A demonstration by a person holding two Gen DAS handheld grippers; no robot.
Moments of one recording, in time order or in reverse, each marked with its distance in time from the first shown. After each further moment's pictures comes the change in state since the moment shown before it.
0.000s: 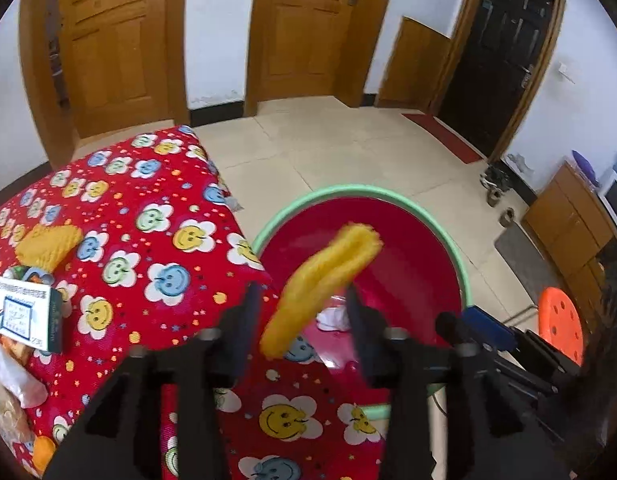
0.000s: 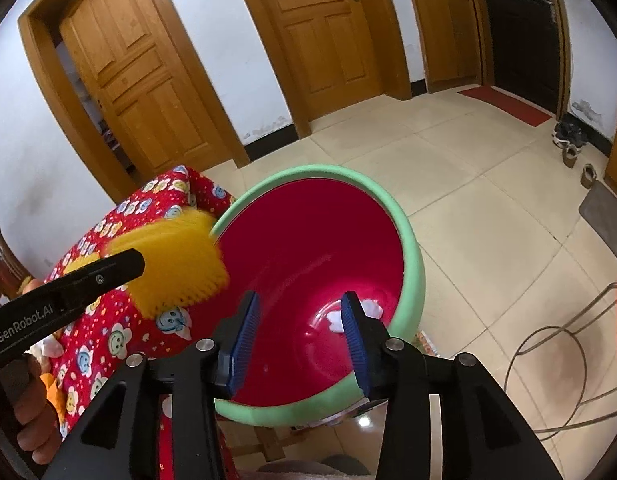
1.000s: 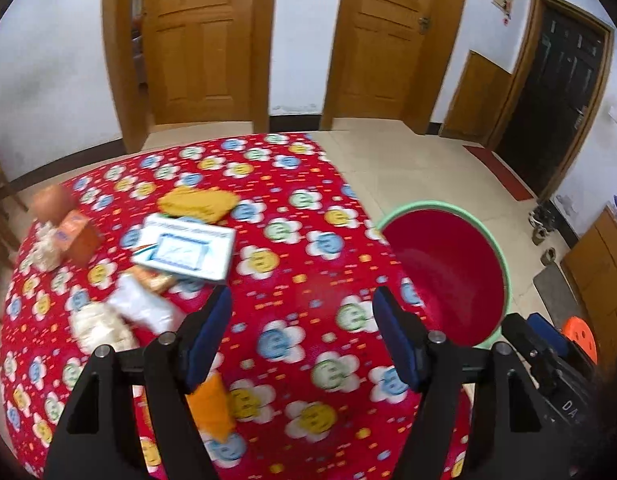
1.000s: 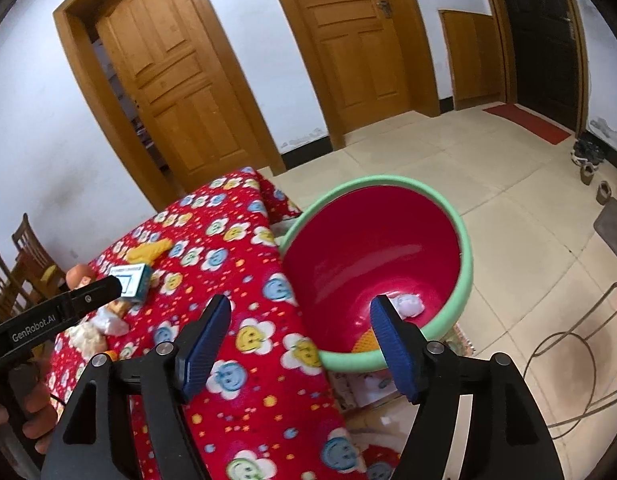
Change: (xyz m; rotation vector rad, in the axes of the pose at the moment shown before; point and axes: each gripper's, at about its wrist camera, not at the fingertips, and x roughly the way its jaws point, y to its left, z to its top) left arm -0.098 0.089 -0.040 -0.153 -0.053 0.186; right arm -0.054 0.078 -0.026 -0.058 -0.036 0.095
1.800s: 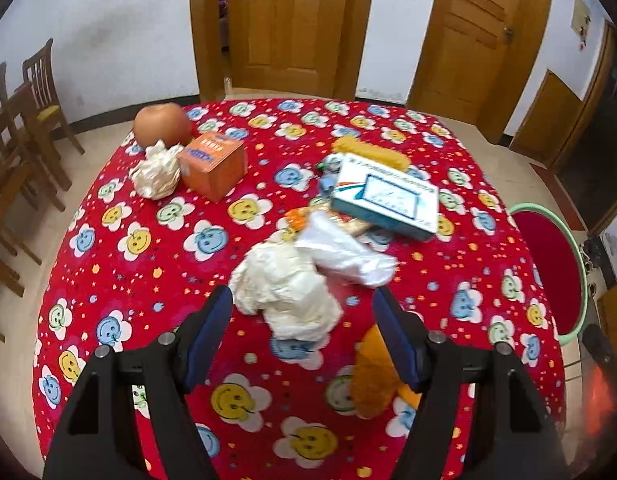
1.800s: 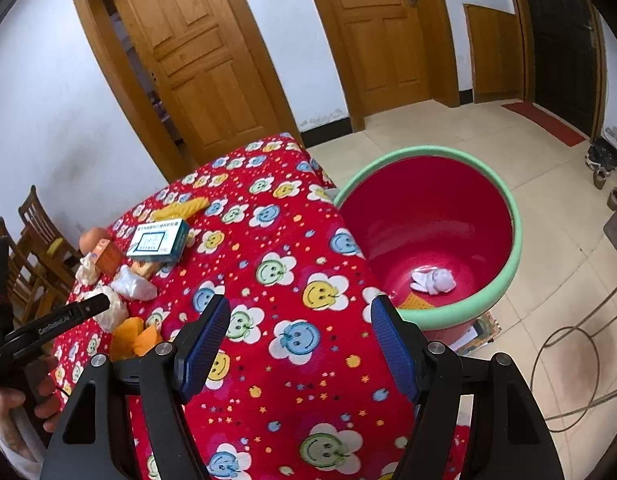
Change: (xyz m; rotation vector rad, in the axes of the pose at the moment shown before) left arm 0.002 0.138 -0.041 -0.174 0.067 0.181; right arm 0.012 0.056 -0.031 -0.056 0.069 0.015
